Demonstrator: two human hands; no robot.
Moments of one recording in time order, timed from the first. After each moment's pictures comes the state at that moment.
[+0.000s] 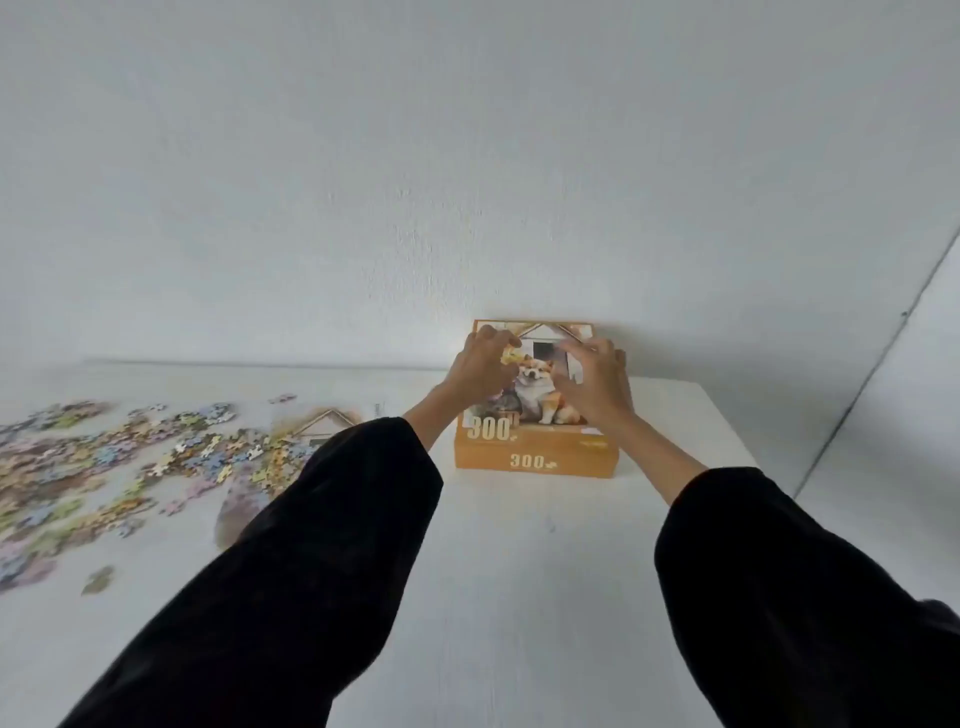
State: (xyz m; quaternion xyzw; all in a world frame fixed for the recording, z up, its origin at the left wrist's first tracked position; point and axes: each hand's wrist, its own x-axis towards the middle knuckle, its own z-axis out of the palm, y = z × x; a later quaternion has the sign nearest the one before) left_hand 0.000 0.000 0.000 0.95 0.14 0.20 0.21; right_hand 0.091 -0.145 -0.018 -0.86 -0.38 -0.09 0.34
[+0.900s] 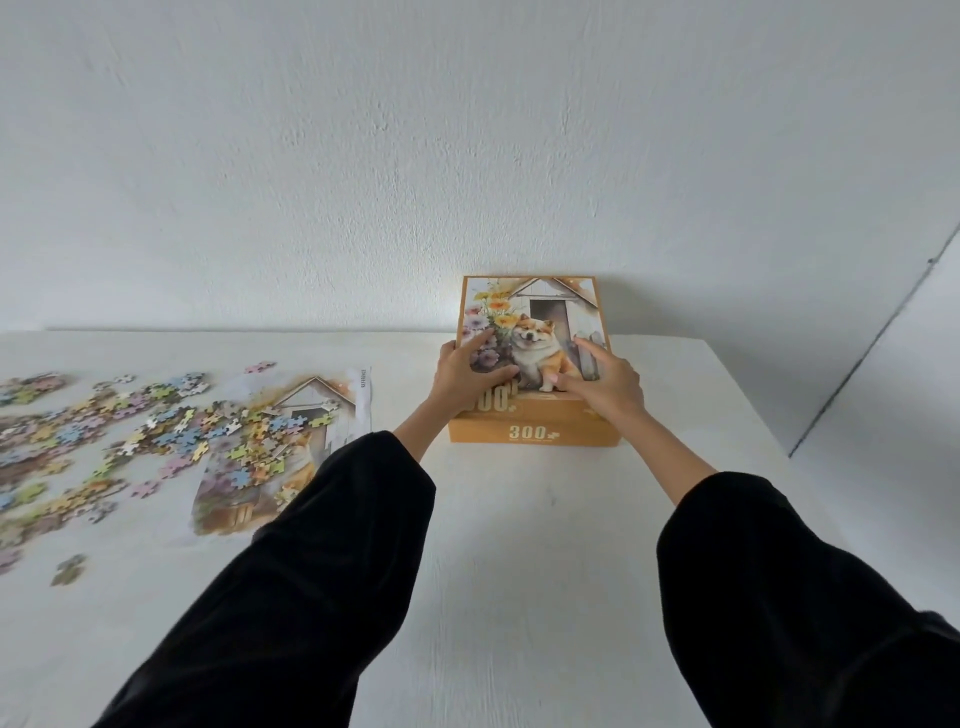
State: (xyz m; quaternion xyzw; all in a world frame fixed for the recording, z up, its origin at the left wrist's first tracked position) left_hand -0.008 0.002 -0.059 0.86 0.27 0.18 0.39; right_hand 0.097 -0.160 -0.060 -0.86 -0.25 0.08 0.43
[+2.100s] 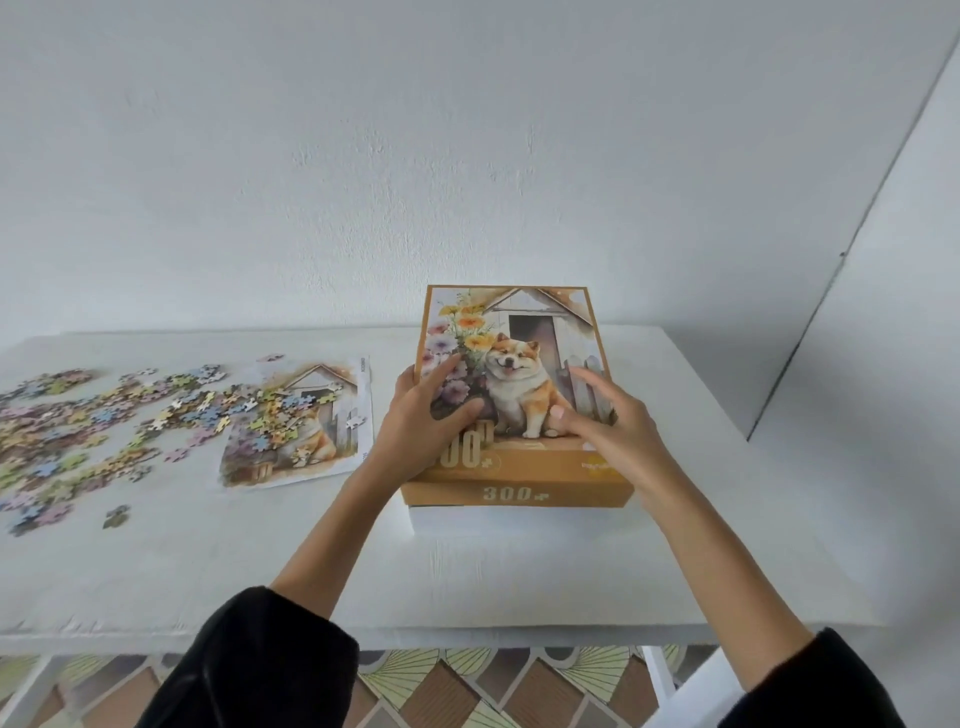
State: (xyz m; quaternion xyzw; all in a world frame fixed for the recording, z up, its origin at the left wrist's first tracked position) left_hand -0.168 -0.097 -0.012 0.89 0.22 0.22 0.35; right_hand -0.054 -0.274 -0.018 -0.78 -0.27 0.12 0.55
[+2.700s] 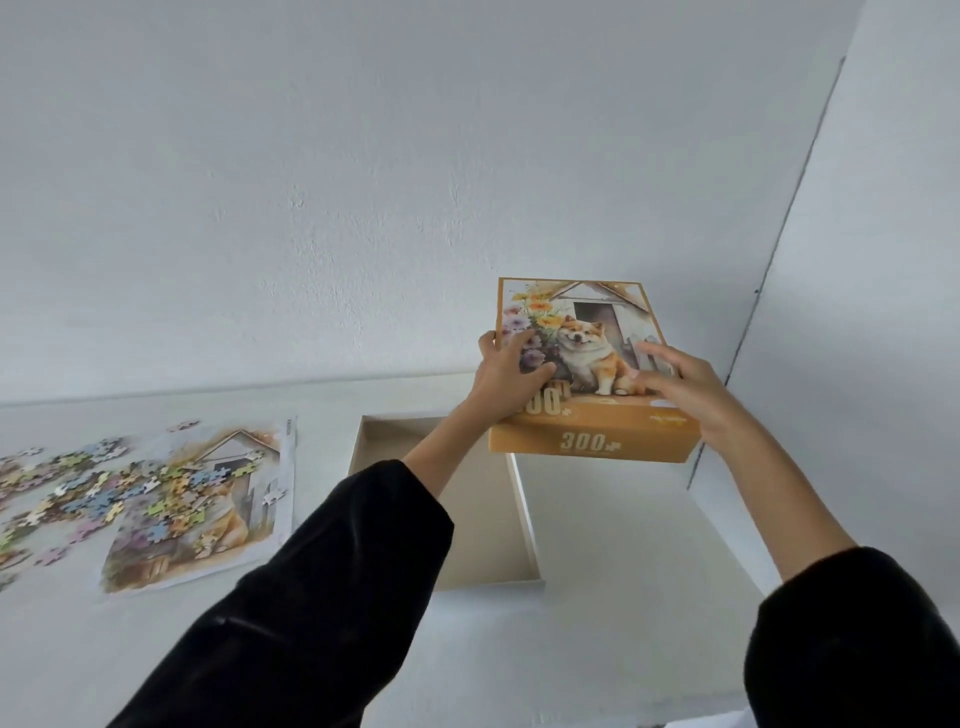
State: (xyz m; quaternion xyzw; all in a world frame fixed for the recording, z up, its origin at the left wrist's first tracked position) left_hand 0.012 -0.153 0.031 0.90 0.14 0.17 0.38; right_hand 0.099 -0.343 0.029 -0.81 -0.20 0.07 0.55
